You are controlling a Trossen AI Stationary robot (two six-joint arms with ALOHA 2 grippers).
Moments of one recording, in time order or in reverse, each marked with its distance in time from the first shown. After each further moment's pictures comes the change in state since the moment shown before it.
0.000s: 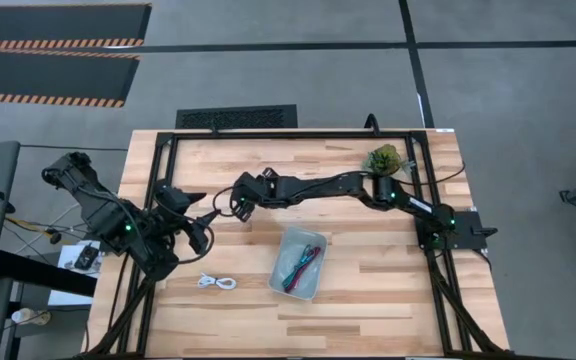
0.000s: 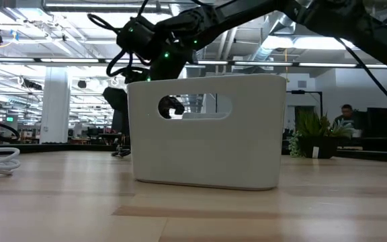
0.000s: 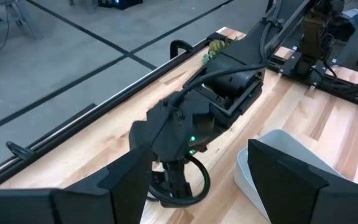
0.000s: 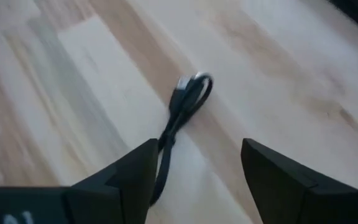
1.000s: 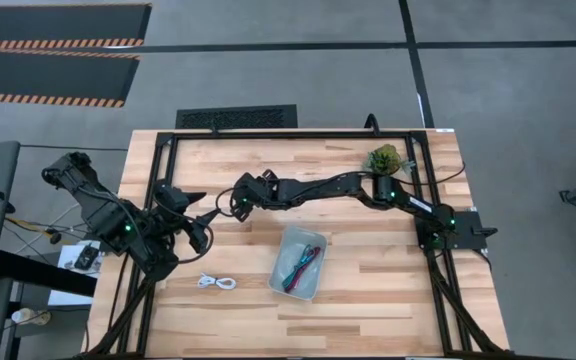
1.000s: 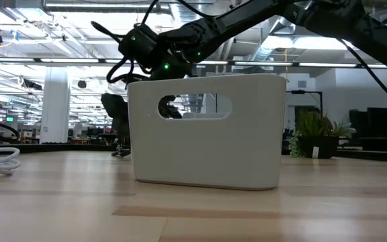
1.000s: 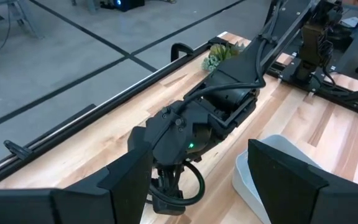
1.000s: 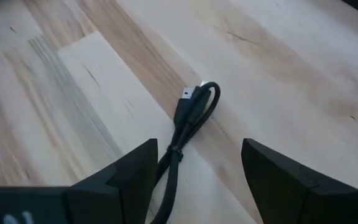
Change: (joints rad) left arm 0.000 0.000 0.000 0.002 -0.014 -0.023; right arm -0.011 0.000 -0.091 0.171 -0.001 0.032
